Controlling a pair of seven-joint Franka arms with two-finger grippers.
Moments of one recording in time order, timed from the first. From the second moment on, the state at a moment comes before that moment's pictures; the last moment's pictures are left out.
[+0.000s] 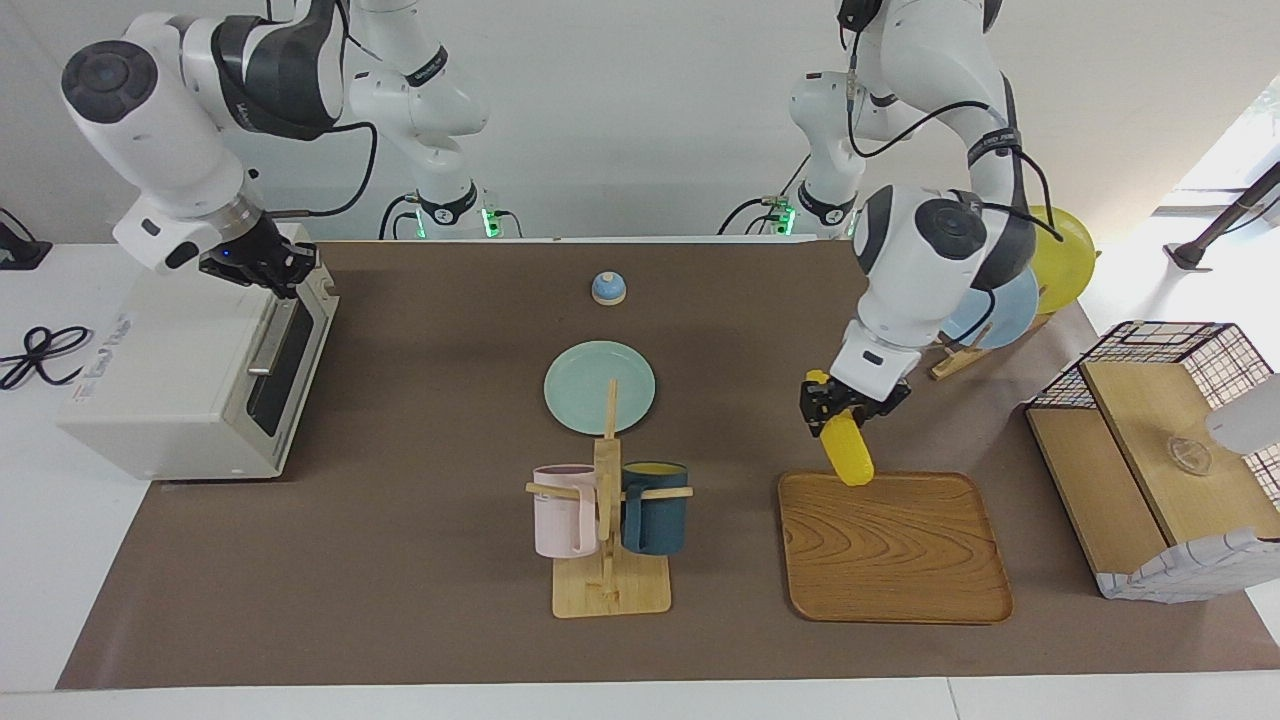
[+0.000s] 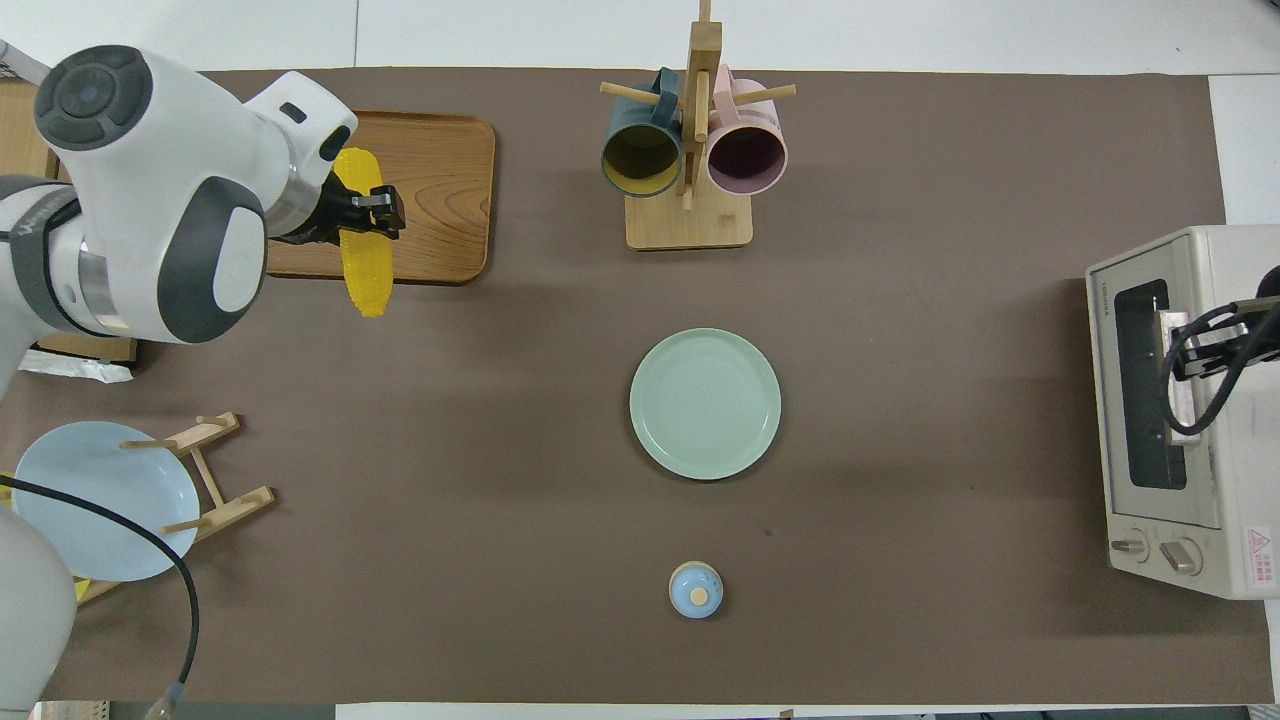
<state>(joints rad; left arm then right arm) -0.23 0.36 0.00 -1.59 -0.06 2.04 -0.25 -0.10 -0.01 0.04 -1.68 -0.09 1.48 -0.19</state>
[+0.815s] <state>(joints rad) -0.18 0.83 -0.01 -1.16 -0.06 2.11 -0.20 -0.07 0.02 0.05 -1.57 -0.02 1.46 -0.19</state>
